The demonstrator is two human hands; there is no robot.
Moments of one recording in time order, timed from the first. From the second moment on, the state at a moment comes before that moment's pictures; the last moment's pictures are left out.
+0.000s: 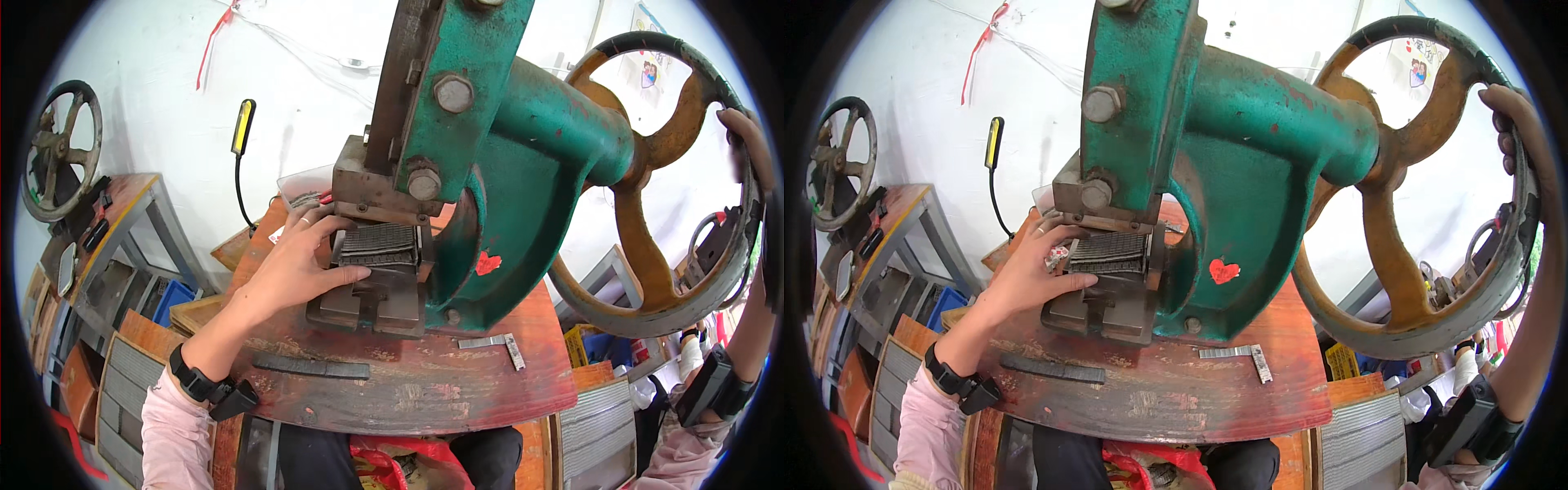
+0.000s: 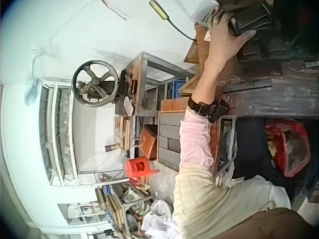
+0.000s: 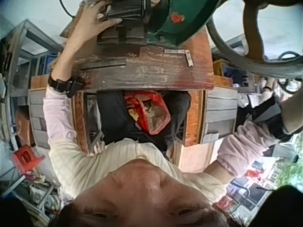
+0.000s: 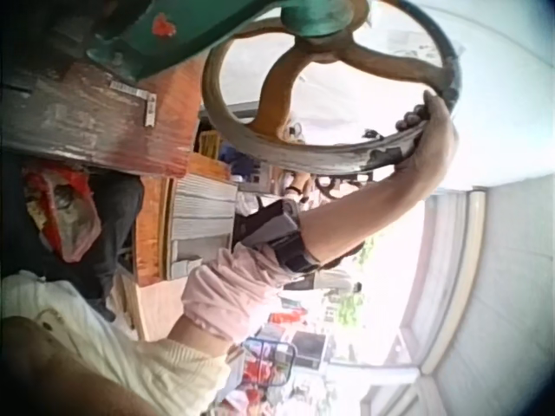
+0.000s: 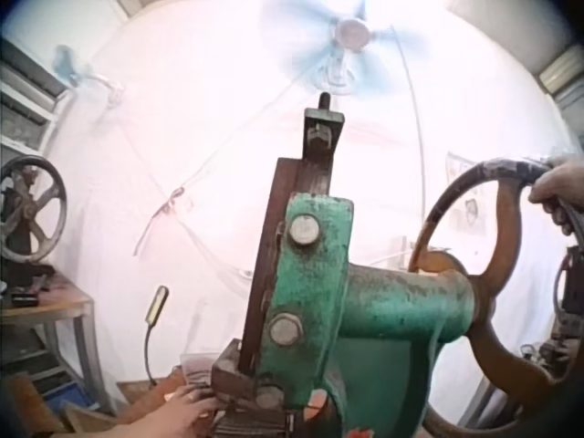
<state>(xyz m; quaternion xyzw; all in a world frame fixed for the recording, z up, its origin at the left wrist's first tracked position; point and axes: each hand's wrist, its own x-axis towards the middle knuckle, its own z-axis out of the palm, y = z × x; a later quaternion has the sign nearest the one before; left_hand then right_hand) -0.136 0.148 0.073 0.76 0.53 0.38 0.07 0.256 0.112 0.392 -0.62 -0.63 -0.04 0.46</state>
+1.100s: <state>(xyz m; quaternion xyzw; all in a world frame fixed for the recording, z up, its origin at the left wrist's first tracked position) -0.110 0.065 0.087 0.77 0.45 0.37 -0.25 0.288 0.140 0.389 -0.56 -0.69 -0.21 0.40</state>
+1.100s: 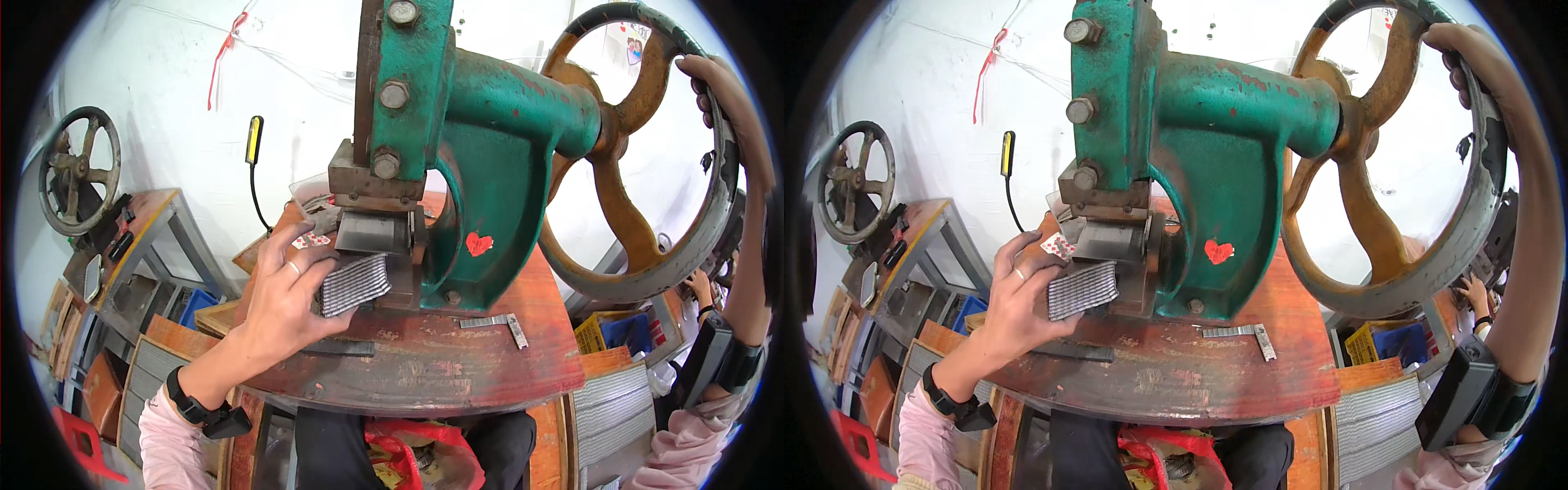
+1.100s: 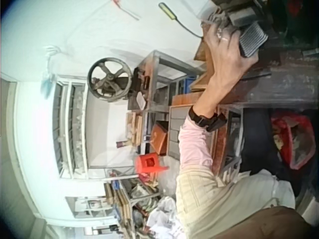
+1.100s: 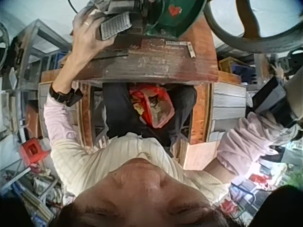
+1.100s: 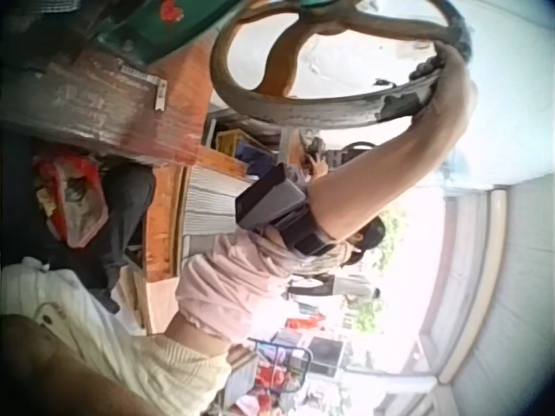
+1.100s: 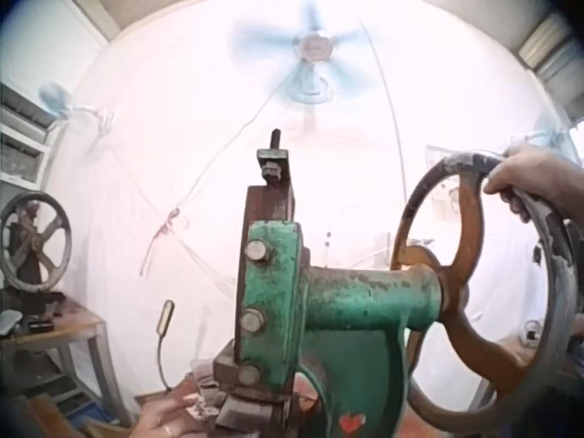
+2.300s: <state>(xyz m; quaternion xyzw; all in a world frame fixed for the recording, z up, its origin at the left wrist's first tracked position) -0.045 0.023 -0.020 0.79 0.49 0.35 0.12 0.169 0.028 0.005 -0.37 -0.91 -0.06 0.15</state>
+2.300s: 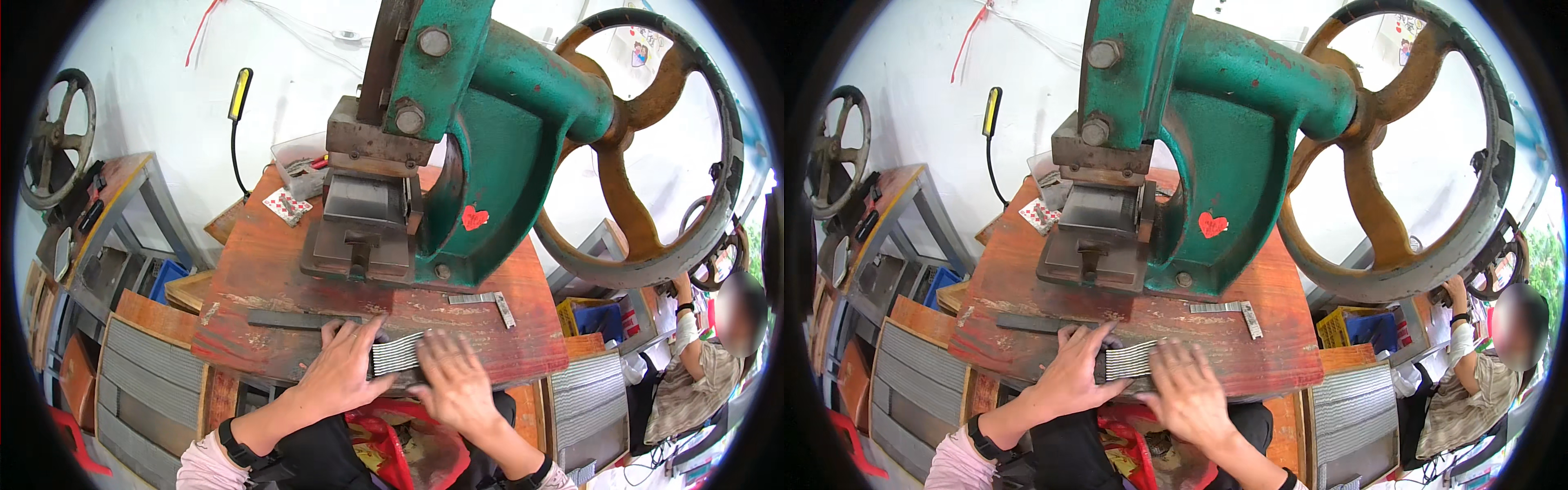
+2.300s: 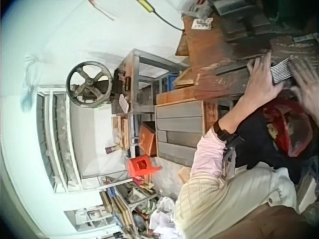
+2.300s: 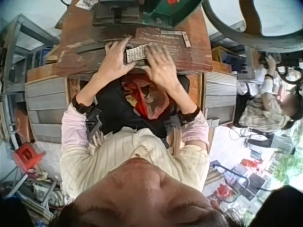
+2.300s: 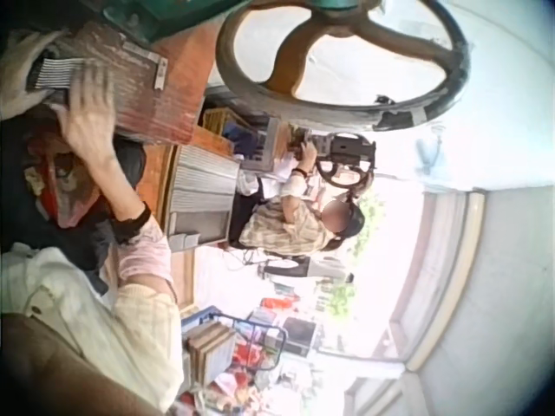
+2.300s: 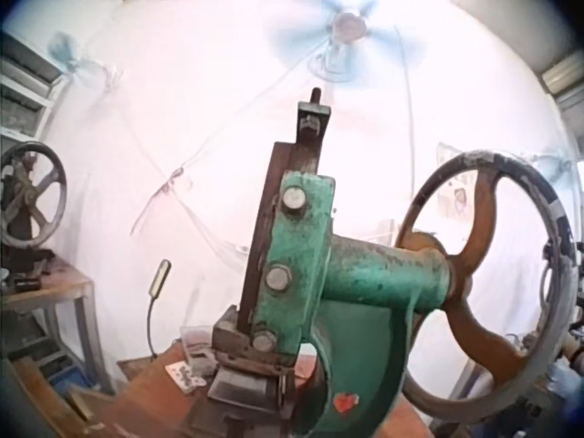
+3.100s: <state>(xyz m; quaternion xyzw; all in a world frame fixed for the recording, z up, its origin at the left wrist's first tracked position) -0.043 0.023 -0.019 0.79 0.50 0.35 0.09 0.145 0.019 -0.014 -0.35 -0.91 0.01 0.20</state>
